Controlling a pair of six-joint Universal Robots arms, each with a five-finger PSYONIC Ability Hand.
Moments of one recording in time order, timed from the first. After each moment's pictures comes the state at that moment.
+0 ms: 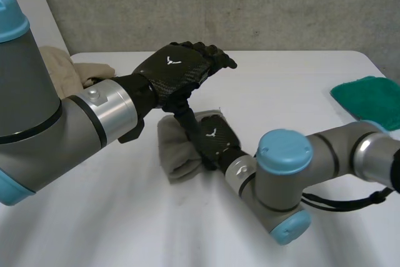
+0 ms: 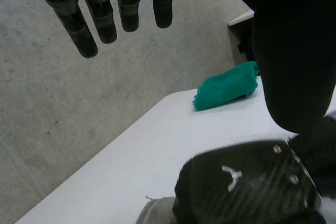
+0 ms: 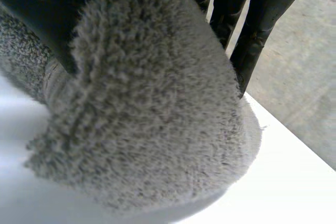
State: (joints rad) left arm 4.17 -1.83 -1.30 3.01 -1.12 3.35; right arm 2.26 -0.81 1.38 -0.41 1.40 2.76; left_hand 0.22 0.21 0.21 0.21 0.04; right_hand 0.88 1.15 1.14 1.18 0.92
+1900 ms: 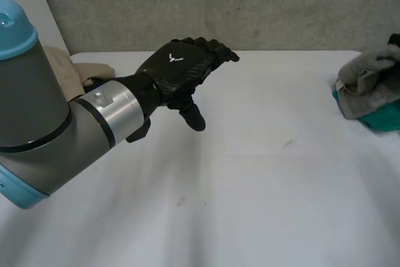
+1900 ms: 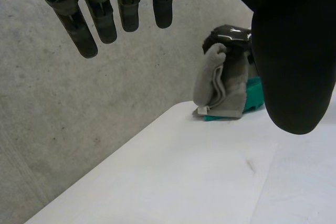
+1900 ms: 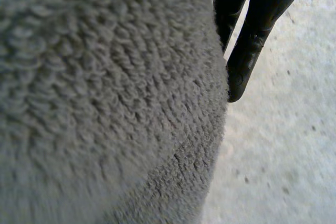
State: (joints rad) left arm 4.15 -1.83 -1.33 3.10 -1.17 3.28; right arm 1.25 -0.53 0.90 -0.92 0.79 3.19; left_hand 0.22 0.21 0.21 0.21 0.04; right_hand 0.88 1.16 1.16 1.19 0.94
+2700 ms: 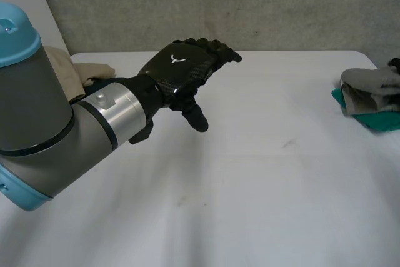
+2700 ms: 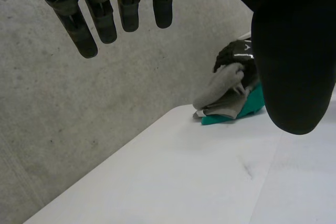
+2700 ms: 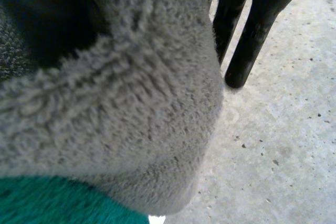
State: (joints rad) left arm 4.14 -1.83 -1.34 3.12 -1.17 3.26; right arm 1.17 -0.53 1.02 -0.92 0.65 2.88; left_hand 0.22 0.21 0.21 0.21 0.04; right_hand 0.42 0.57 0.60 0.61 0.43
